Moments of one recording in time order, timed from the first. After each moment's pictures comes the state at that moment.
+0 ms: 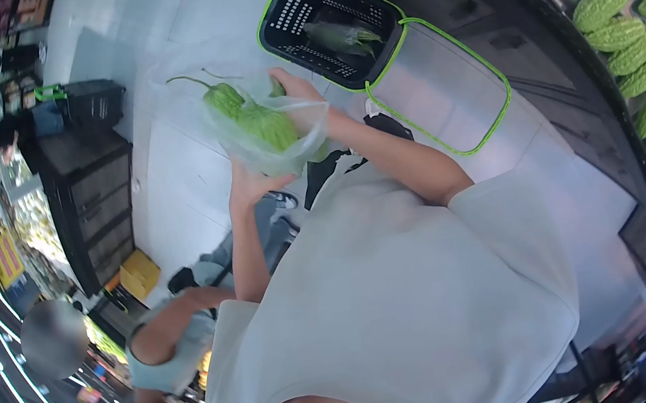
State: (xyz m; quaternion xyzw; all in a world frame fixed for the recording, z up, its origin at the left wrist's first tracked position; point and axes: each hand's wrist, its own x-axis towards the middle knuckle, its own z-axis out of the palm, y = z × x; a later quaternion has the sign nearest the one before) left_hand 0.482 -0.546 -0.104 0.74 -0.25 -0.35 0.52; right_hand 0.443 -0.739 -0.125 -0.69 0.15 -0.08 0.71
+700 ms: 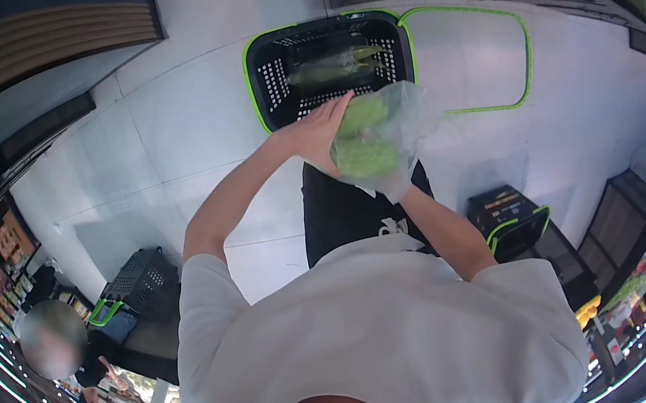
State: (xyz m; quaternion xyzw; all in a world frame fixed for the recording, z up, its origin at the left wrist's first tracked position) left_hand 0.794 -0.821 -0.306 0.32 -0.80 -0.51 0.06; right_hand 0.593 -0.737 -0.333 -0.41 0.55 -0.26 0.68
